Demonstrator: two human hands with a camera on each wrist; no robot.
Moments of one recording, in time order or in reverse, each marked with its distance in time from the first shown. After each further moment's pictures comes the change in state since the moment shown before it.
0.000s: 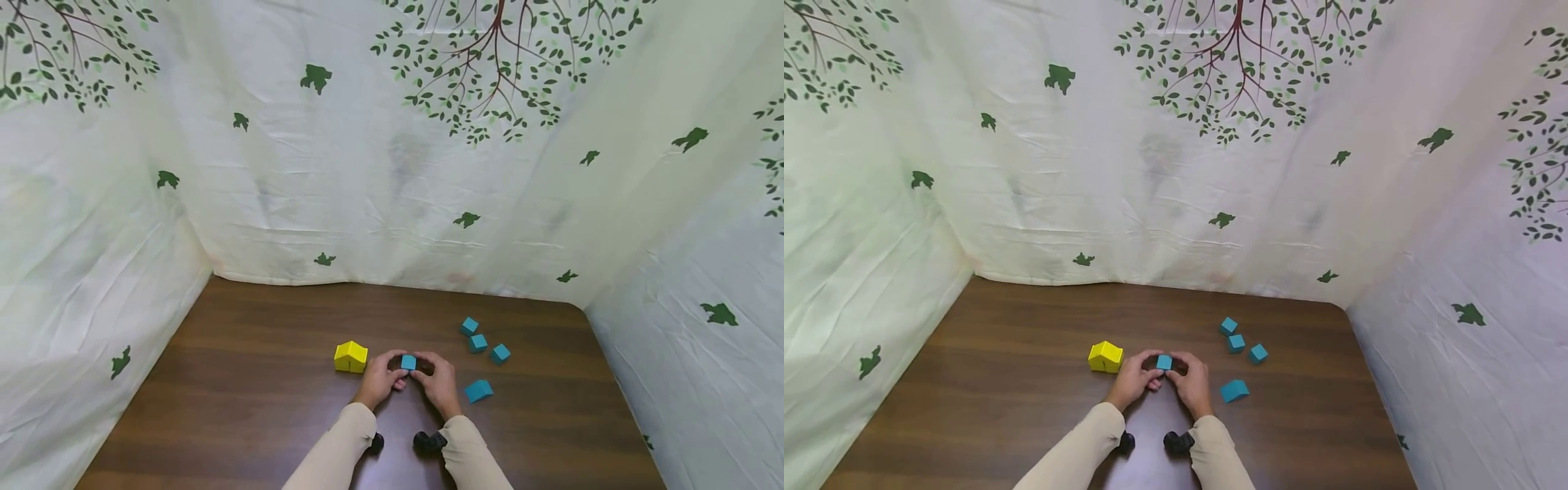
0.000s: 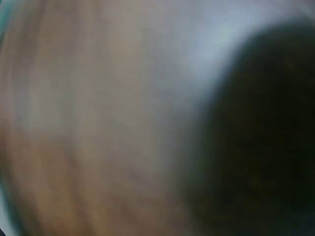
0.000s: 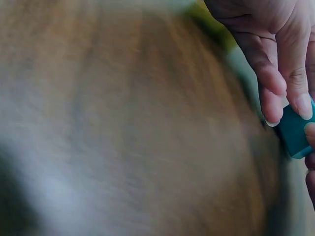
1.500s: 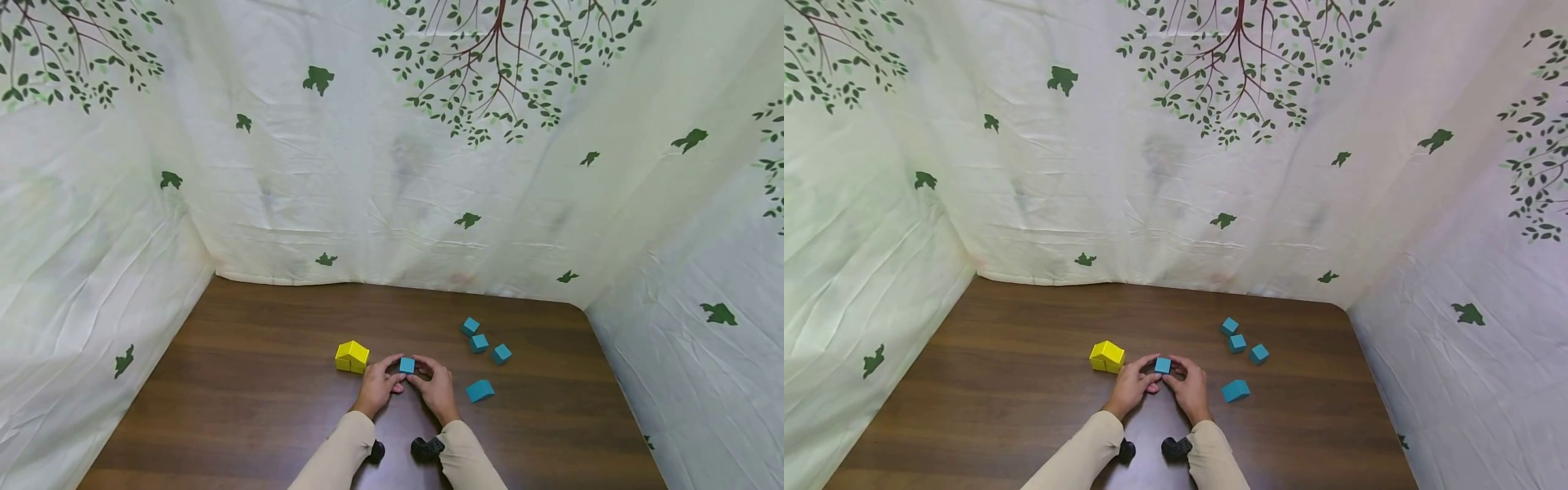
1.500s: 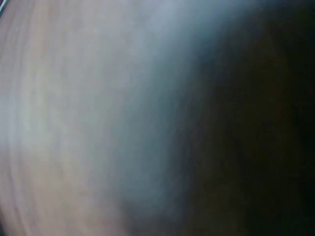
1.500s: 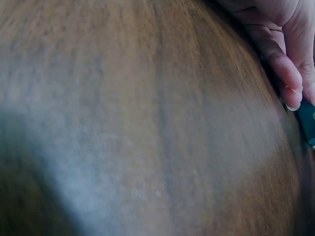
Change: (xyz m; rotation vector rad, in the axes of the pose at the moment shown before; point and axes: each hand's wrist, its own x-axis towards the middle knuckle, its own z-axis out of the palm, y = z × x) left_hand -0.014 -0.011 0.000 0.022 0.053 0.047; right_hand -0.009 0.008 0.010 0.047 0.002 0.045
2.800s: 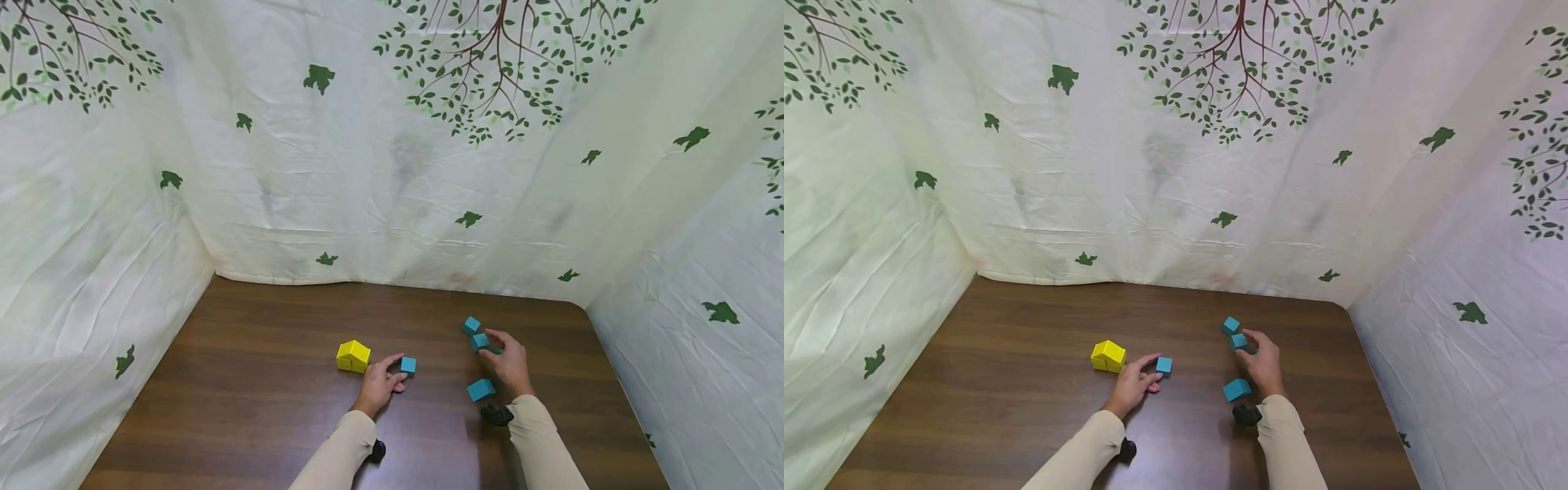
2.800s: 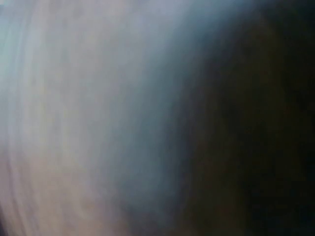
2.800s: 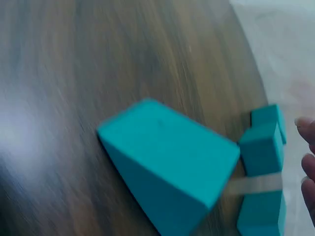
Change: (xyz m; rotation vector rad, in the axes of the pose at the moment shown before) left_hand 0.002 -0.003 -0.001 0.000 -0.015 -0.037; right_hand 0.037 0.010 -0.139 -0.245 0.083 0.026
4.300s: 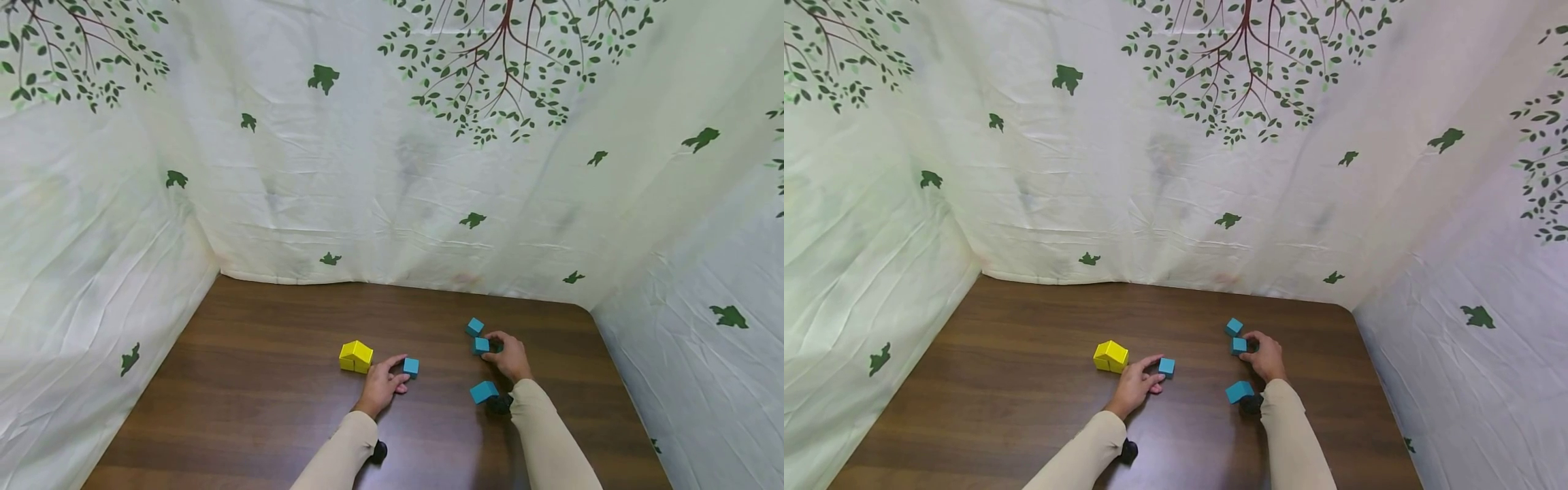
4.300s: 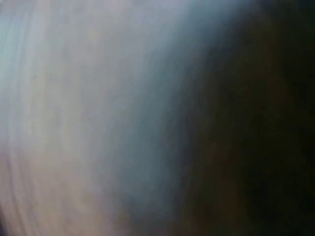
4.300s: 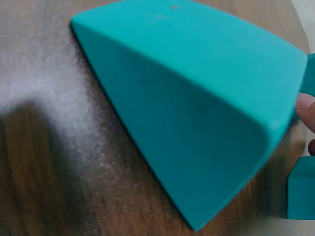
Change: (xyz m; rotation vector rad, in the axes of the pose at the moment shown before) left_hand -0.002 0.003 -0.001 0.020 -0.011 -0.024; right_hand 0.024 0.028 0.001 -0.141 -0.186 0.068
